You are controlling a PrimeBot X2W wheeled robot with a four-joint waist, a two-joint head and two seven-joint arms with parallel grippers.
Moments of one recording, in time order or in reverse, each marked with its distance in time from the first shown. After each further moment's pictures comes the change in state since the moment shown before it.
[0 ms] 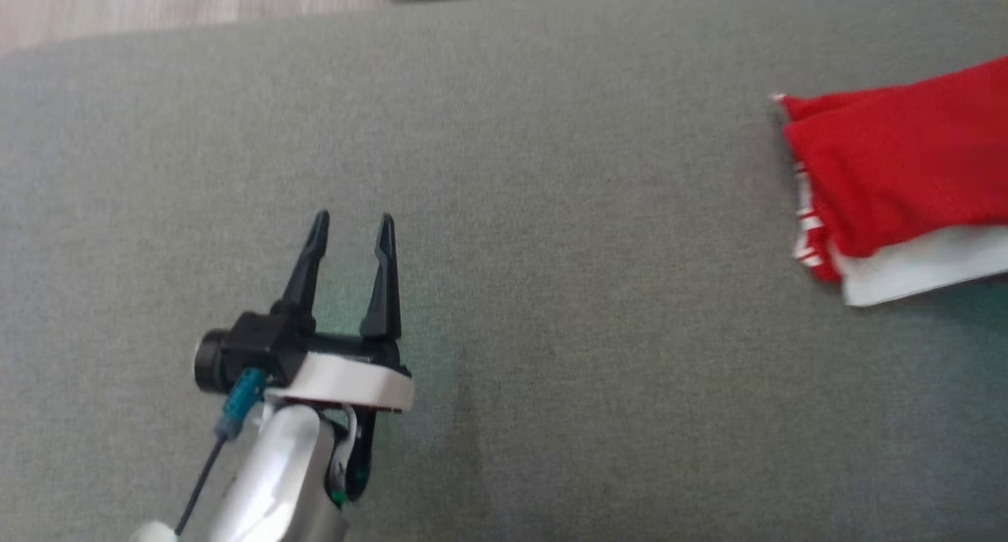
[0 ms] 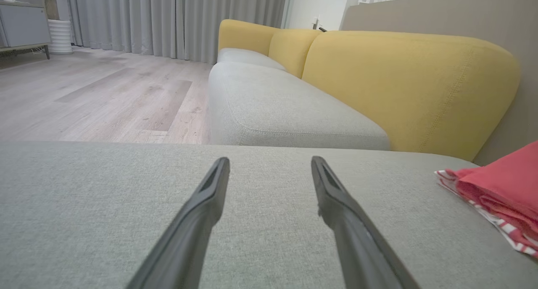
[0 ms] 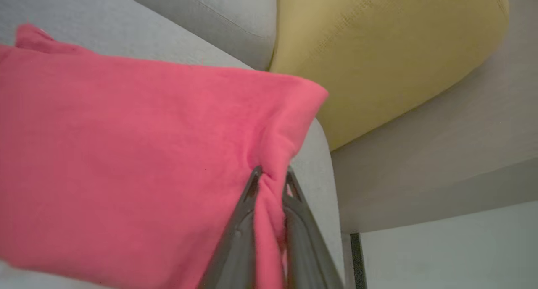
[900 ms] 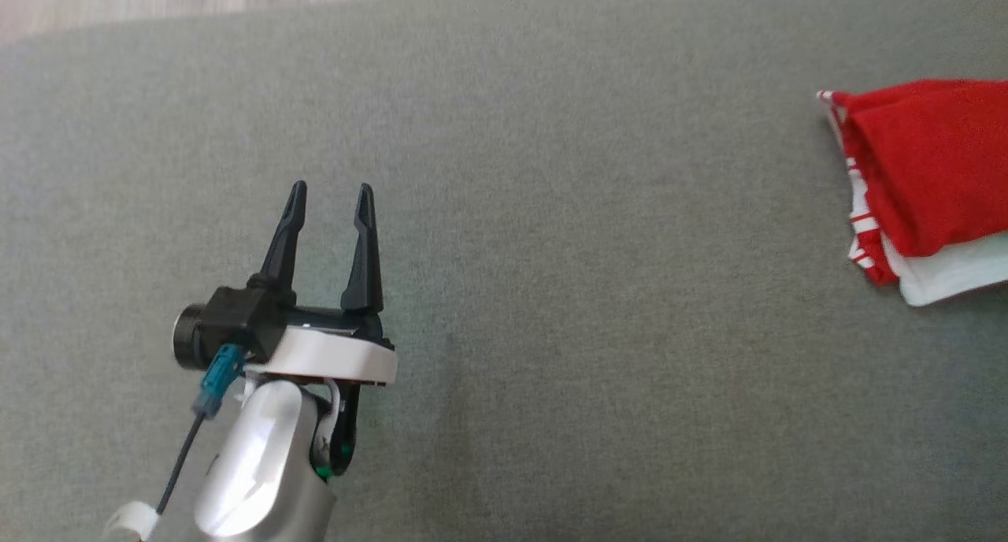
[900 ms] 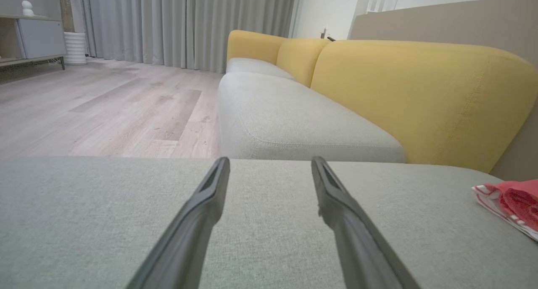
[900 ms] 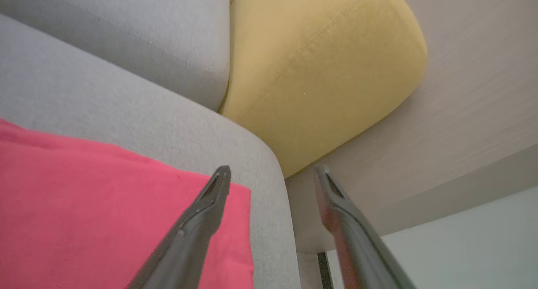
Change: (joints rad) left arm -0.058 -0.001 0.053 0.016 0.021 -0.021 0.000; right arm -0.082 0.052 -0.219 -0.021 -0.221 0.000 -0.022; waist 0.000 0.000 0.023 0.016
